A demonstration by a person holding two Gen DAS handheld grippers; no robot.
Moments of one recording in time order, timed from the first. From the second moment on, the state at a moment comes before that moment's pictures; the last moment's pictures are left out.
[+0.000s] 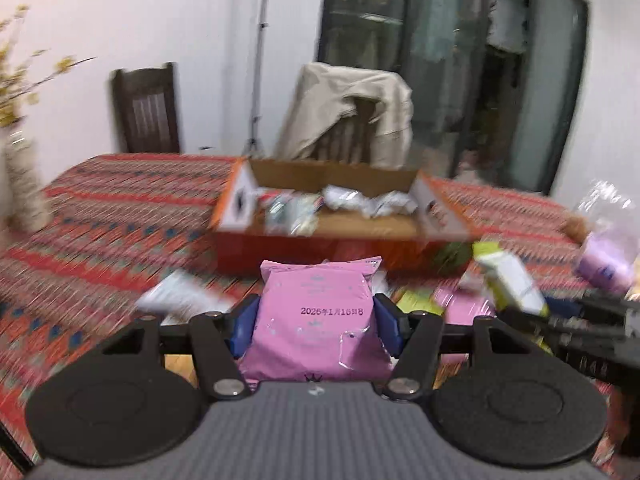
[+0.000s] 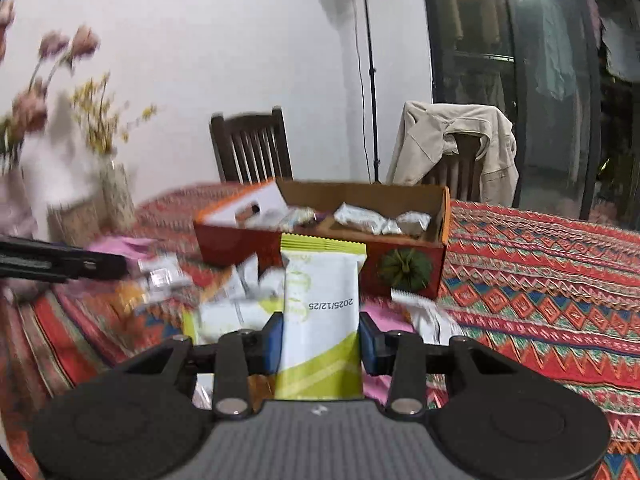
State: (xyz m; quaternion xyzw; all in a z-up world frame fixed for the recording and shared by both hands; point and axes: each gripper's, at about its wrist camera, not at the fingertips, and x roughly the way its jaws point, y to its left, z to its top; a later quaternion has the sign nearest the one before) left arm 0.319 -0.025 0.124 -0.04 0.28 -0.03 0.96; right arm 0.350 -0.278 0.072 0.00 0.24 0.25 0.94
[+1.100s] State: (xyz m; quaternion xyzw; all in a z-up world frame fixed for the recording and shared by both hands) left arm 0.565 0.066 0.162 -0.05 0.31 -0.06 0.95; right arm 0.580 -0.211 0.123 -0.05 0.29 0.08 0.95
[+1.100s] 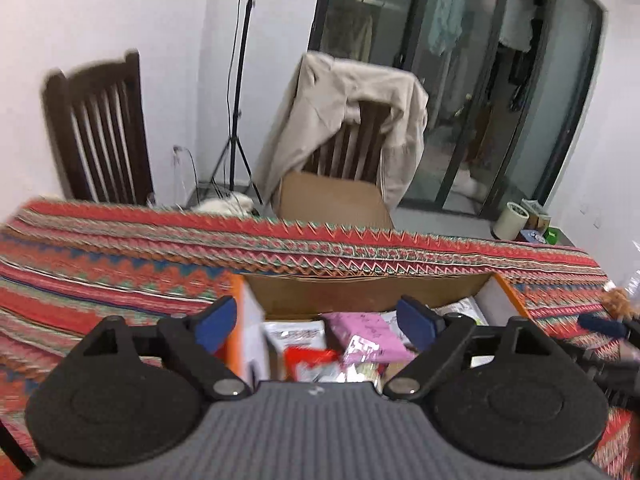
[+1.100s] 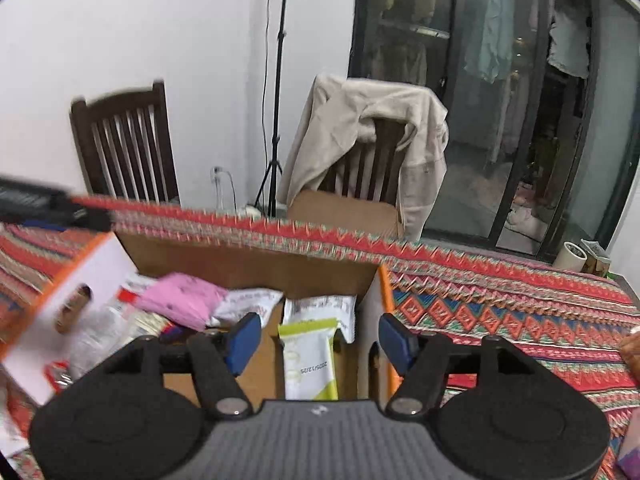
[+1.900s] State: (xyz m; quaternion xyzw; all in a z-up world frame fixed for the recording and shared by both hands) left arm 0.095 0.035 0.091 0.01 0.24 0.05 0.97; right arm 0.165 -0.265 0.092 0.00 0.16 0.17 0.97
